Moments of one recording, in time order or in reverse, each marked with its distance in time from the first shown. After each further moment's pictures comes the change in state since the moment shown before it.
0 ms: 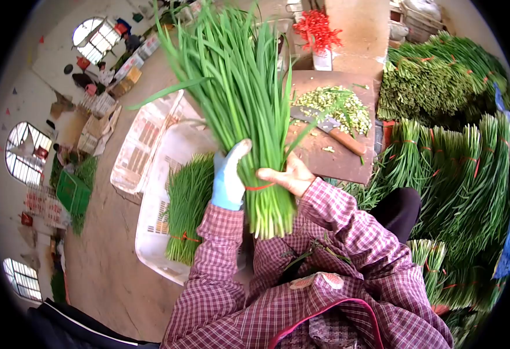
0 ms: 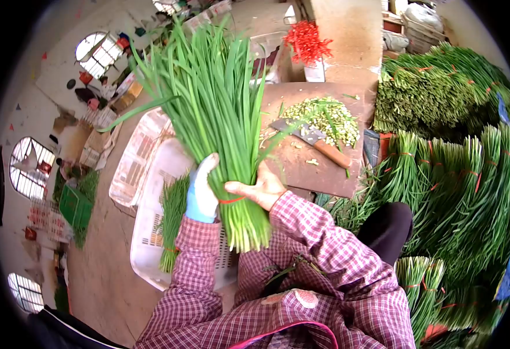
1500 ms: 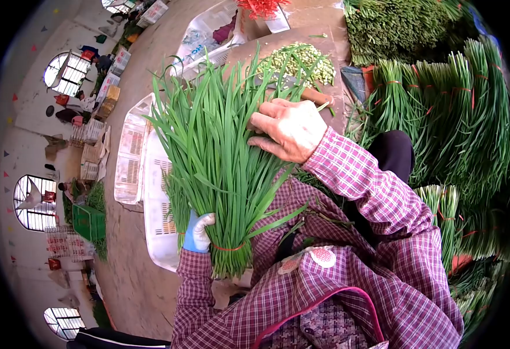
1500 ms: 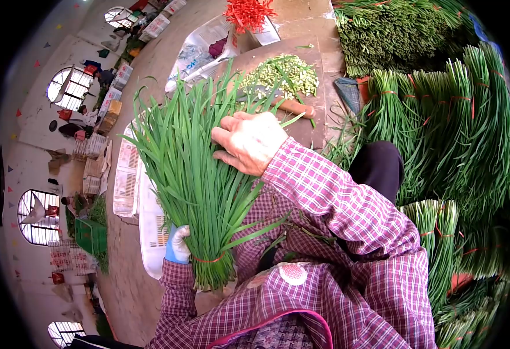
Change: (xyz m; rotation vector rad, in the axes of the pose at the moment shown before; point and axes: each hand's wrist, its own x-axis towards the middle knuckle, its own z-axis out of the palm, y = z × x) left_hand -0.076 -0.048 -0.223 0.053 -0.246 -0.483; right_hand -0.055 -0.086 -0.050 -1.449 0.061 -0.707
